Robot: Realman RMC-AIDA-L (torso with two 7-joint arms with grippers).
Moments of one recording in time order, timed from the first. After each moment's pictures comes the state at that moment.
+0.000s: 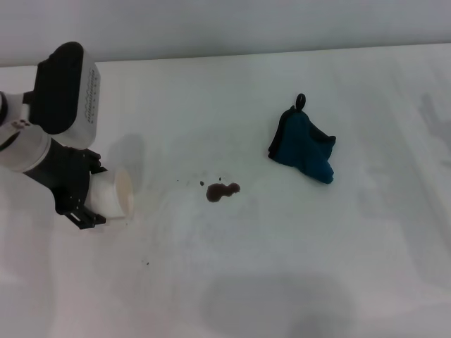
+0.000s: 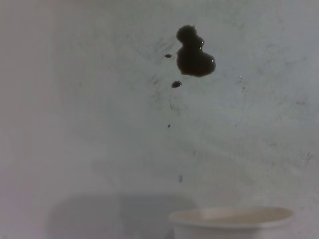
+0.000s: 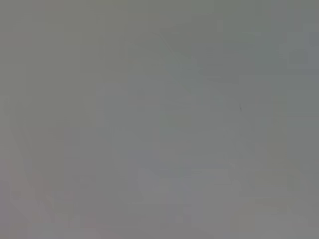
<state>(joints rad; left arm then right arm) -0.87 -2.07 1.15 0.76 -0.44 -1.37 1.68 0.40 2.02 -0.36 0.07 2.24 1.30 -2.53</state>
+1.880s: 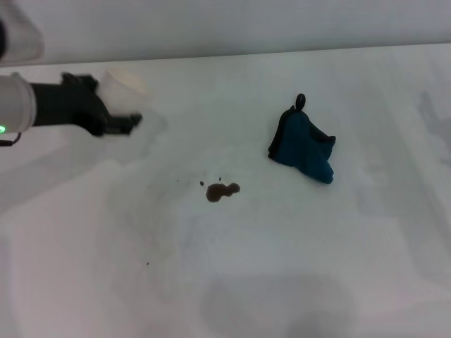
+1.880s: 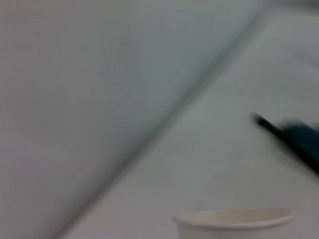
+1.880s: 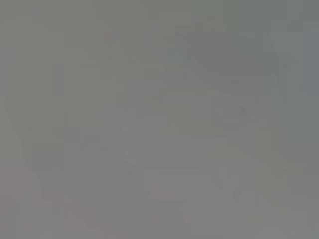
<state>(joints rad) -0.61 -2.07 1.15 0.93 -1.01 -1.03 1.45 0.41 2.02 -0.36 0.07 2.24 1.30 -2.53</state>
